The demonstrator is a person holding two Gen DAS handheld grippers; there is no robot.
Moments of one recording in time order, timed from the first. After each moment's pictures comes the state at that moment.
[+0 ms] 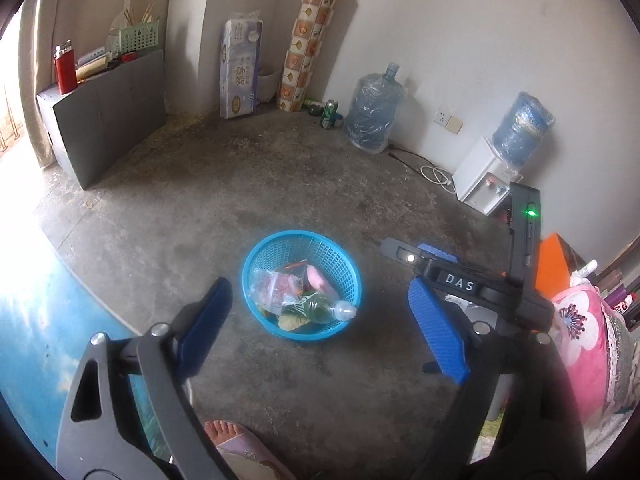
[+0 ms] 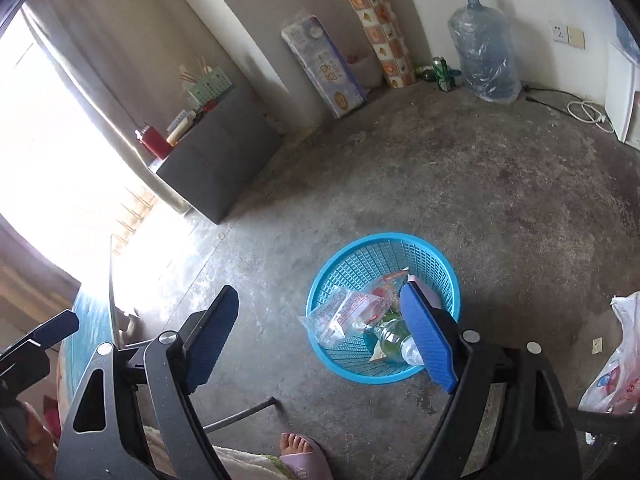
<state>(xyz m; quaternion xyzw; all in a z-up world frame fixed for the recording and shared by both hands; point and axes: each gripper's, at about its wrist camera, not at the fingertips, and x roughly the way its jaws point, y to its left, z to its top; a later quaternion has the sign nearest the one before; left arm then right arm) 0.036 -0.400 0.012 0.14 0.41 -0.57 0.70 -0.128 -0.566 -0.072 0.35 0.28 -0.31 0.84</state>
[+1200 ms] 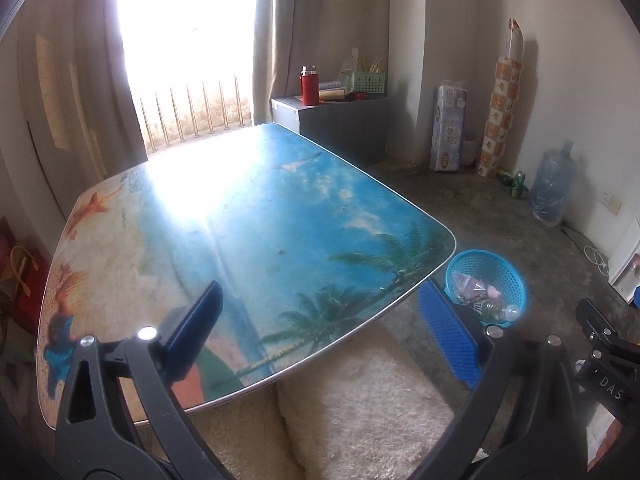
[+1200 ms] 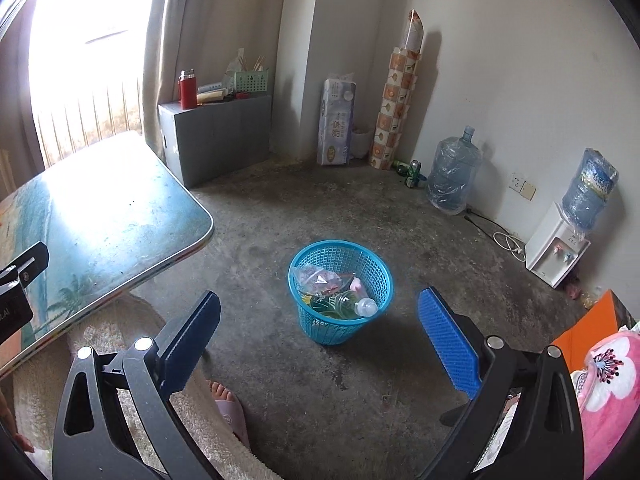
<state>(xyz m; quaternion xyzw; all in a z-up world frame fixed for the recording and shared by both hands) -0.001 -0.147 0.022 0.10 0.32 -0.25 0.91 -0.138 -0.305 0.000 0.09 0.34 -0.43 0.84</state>
